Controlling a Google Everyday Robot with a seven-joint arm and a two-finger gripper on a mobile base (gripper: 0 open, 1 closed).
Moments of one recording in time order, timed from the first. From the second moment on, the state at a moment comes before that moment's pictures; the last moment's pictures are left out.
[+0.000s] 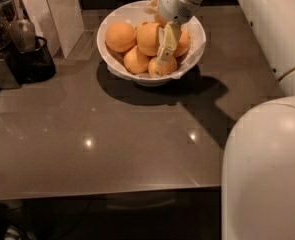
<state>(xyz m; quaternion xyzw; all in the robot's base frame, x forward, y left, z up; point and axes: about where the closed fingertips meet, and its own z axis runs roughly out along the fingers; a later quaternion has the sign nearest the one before) 0.683 -0.030 0.938 -0.75 0.60 0.10 0.28</state>
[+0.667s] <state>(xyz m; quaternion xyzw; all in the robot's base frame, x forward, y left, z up) 0.692 -0.041 0.929 -0.74 0.61 0.10 0.28</state>
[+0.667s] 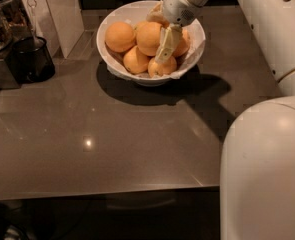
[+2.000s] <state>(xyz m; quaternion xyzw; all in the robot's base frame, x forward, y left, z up) 0.692 -0.041 0.929 -0.74 0.61 0.10 0.28</state>
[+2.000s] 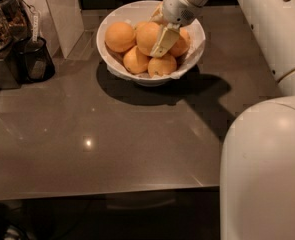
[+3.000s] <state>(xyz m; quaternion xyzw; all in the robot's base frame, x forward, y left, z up) 0.652 -0.058 0.956 -0.75 0.58 0.08 0.30</state>
